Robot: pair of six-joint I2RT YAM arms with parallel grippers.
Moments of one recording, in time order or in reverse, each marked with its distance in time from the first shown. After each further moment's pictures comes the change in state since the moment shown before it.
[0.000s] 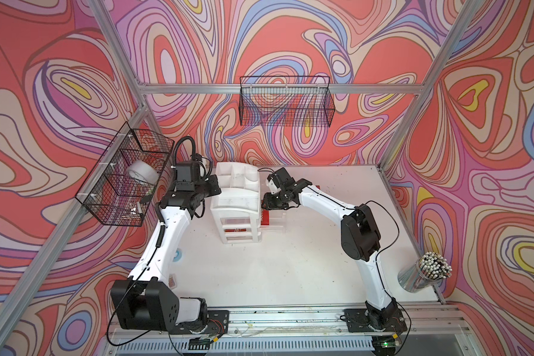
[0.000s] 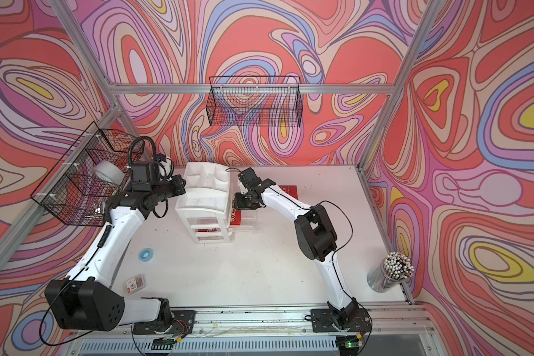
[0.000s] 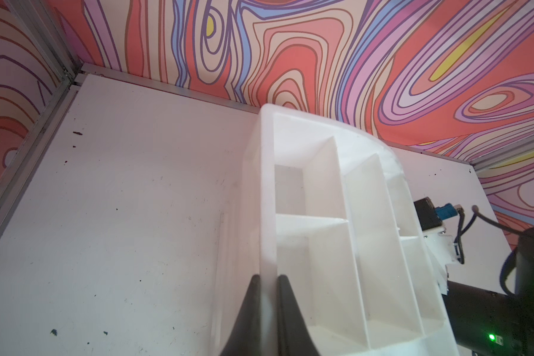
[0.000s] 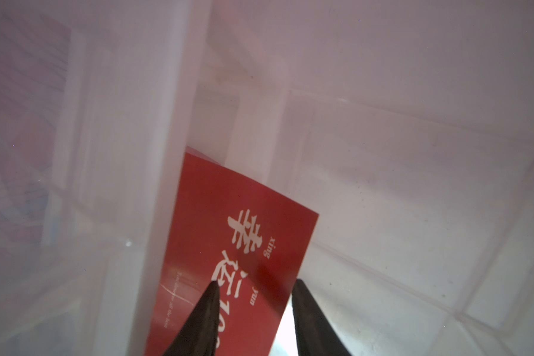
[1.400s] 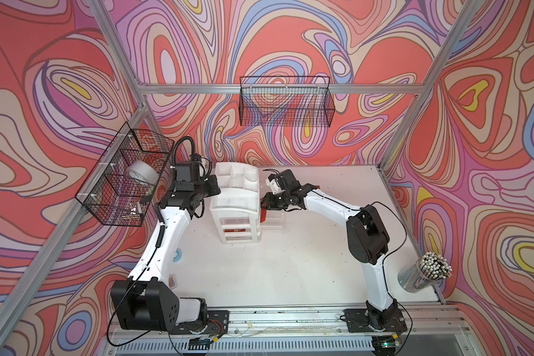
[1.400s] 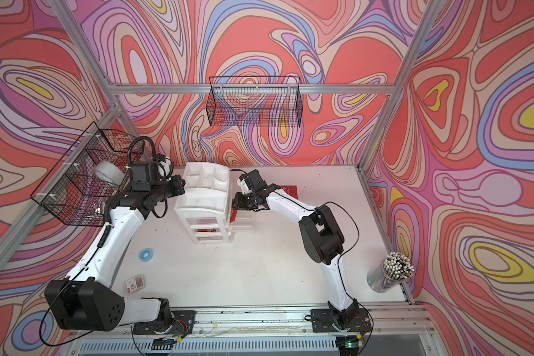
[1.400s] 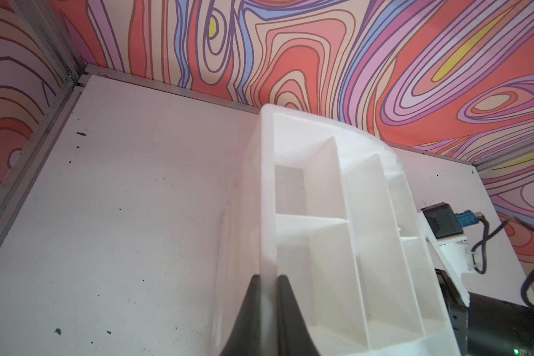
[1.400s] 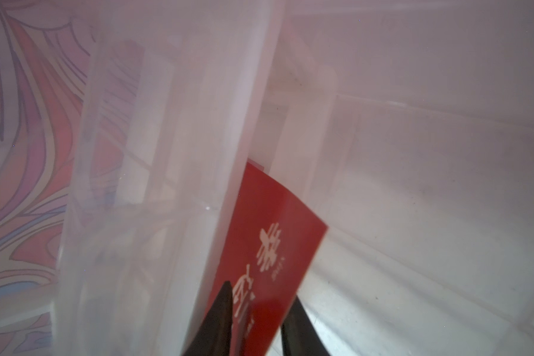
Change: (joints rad) left arm 0.005 0.000 0.000 0.000 0.003 0.004; right arm -0.012 -0.091 -0.182 0.238 -0.145 0.071
